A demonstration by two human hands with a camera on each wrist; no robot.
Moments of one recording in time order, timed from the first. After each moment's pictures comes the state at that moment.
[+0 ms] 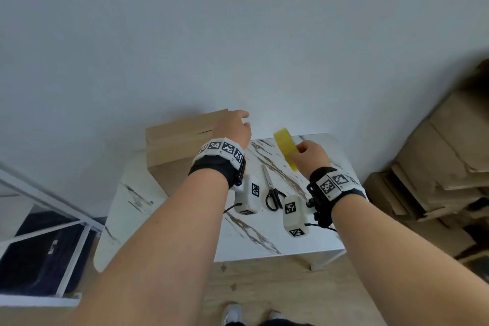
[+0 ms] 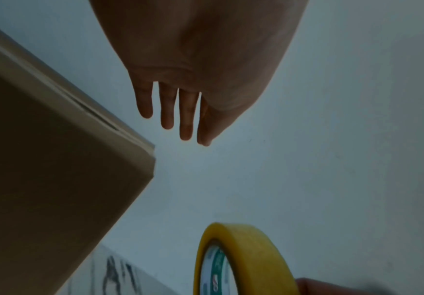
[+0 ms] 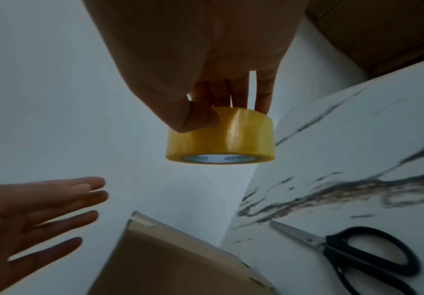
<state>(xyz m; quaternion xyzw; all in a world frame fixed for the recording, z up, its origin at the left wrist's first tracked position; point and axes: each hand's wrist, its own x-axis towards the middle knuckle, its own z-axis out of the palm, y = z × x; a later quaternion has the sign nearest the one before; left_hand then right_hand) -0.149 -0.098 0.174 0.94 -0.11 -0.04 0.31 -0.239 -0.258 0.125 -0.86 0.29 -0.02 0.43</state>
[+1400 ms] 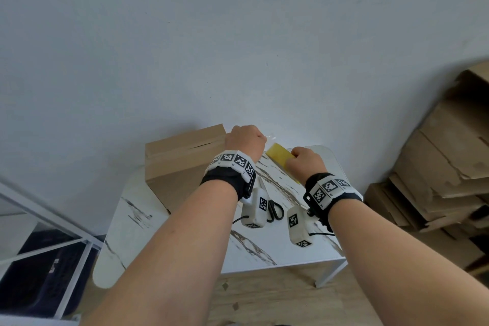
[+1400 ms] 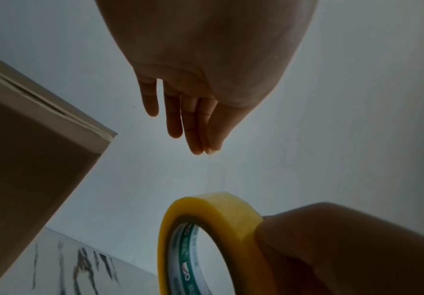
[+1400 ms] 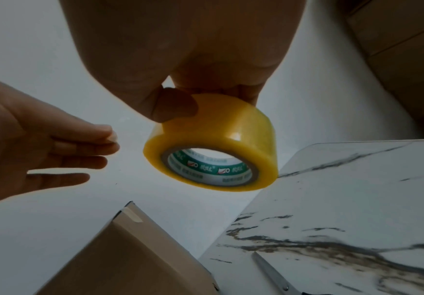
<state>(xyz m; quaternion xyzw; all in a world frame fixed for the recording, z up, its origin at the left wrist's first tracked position) -0.178 -0.139 0.192 0.96 -0.16 -0.03 0.22 -0.256 -0.264 0.156 -0.87 0.26 -0.01 0.42</state>
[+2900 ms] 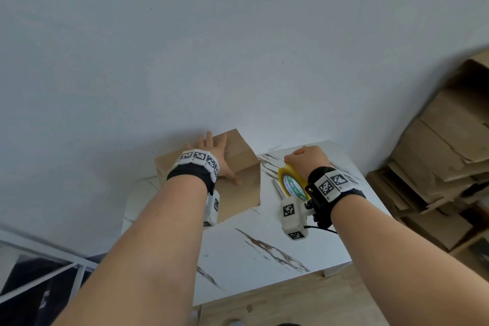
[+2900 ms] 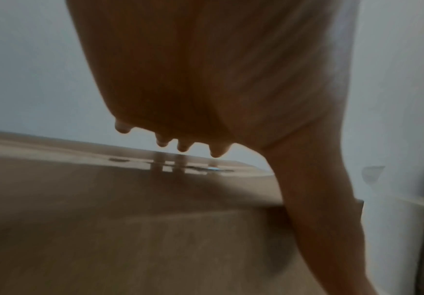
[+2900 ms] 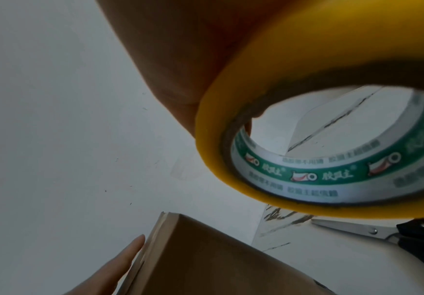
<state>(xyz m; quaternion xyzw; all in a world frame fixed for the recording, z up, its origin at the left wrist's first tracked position) -0.078 -0.020 0.162 0.95 -0.20 -0.22 -0.06 -0.200 -0.209 0.155 -0.84 0.36 0.01 0.39</state>
